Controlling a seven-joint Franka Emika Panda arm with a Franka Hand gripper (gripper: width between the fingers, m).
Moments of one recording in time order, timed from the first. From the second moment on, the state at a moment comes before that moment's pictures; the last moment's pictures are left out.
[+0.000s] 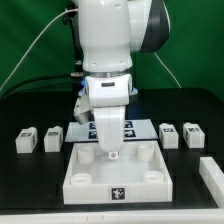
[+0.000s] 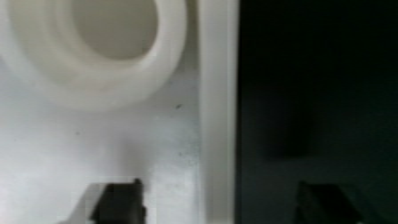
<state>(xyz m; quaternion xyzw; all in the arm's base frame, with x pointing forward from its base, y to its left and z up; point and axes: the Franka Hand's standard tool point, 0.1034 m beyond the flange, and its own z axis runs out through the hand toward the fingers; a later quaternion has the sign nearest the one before) 0.424 -0.003 0.010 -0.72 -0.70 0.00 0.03</state>
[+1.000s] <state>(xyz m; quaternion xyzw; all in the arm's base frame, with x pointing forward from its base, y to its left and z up) 0.432 0.001 0.010 -0.71 -0.70 0.00 0.02</state>
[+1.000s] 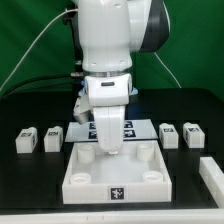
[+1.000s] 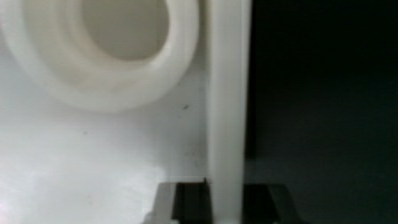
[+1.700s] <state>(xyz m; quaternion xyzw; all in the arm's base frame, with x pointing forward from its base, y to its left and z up) 0.482 0.061 0.011 -0.74 -0.67 -0.03 0.02</state>
